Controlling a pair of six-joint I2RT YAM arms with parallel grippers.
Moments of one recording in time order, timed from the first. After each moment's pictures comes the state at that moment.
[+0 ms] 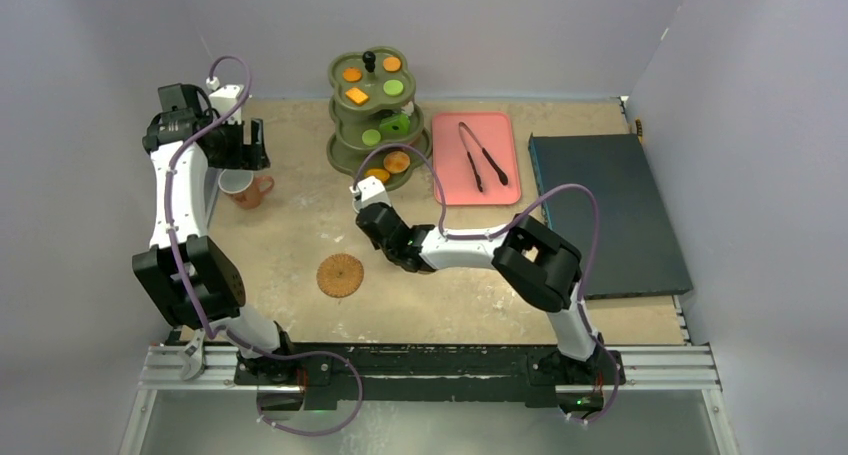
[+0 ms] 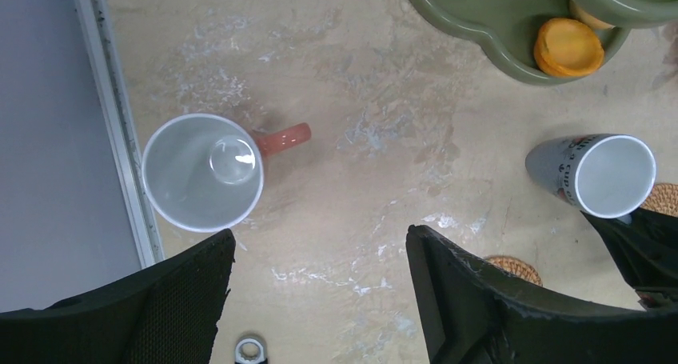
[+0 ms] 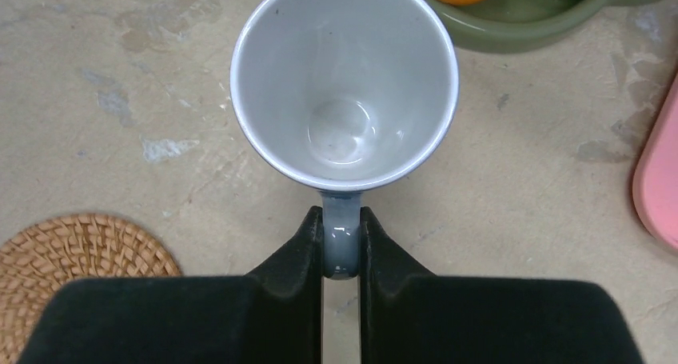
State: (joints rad) left arm 0.33 1.60 1.58 -0.89 0.36 0.30; right arm 1.07 2.06 1.34 0.11 0.49 0.27
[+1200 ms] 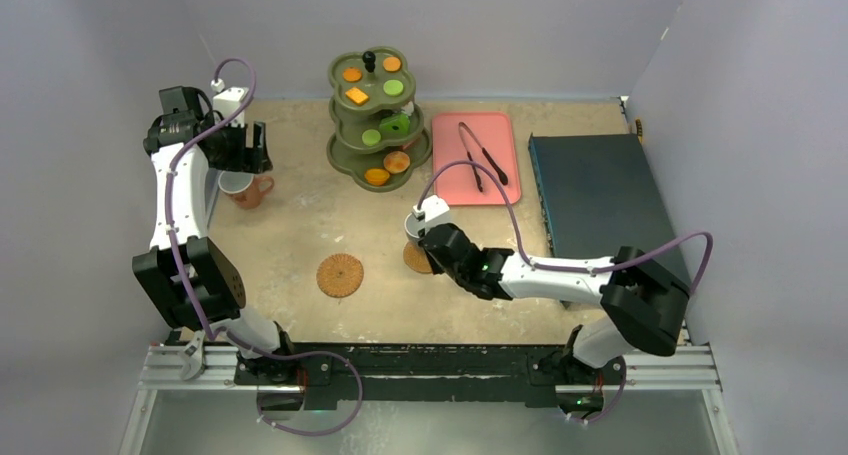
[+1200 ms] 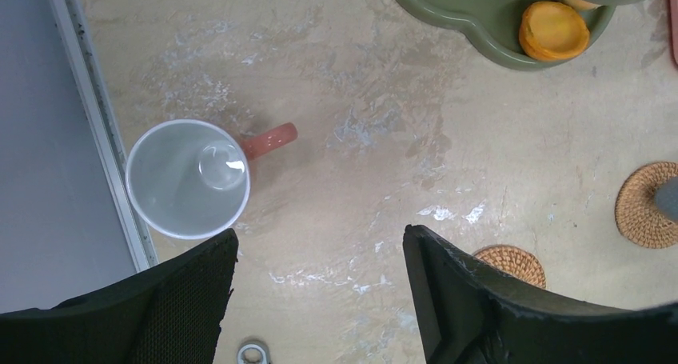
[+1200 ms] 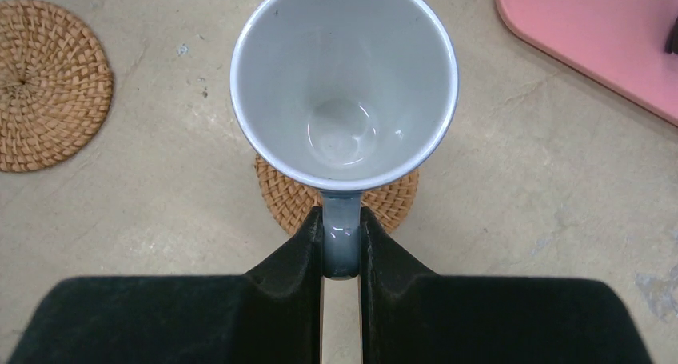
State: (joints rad) left arm 0.33 1.59 1.56 -0.89 0.40 0.35; right arm 1.05 1.50 0.81 0.05 0.42 0.30
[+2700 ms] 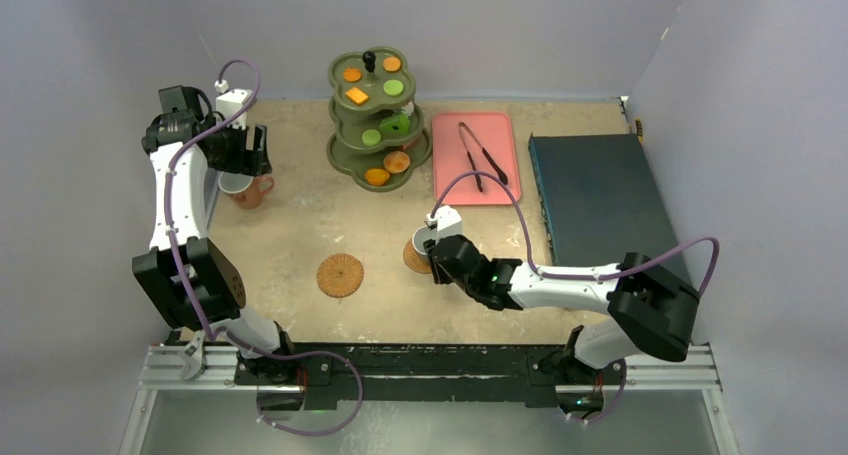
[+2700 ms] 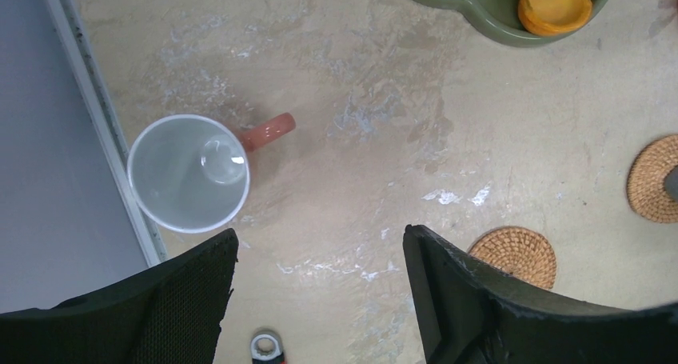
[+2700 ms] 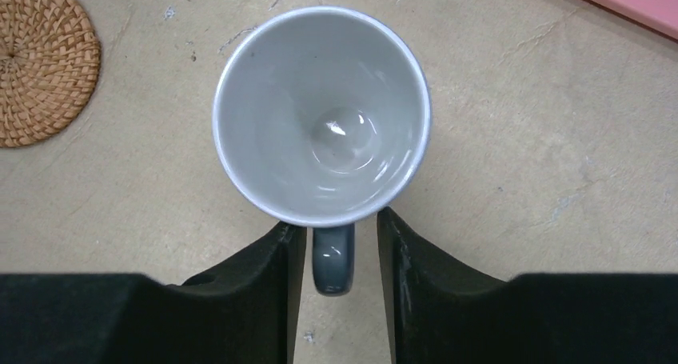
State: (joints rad) left arm 0.33 1.59 1.57 -0.94 0.42 0.41; right arm 1.07 1.44 0.67 0.09 0.42 0.41
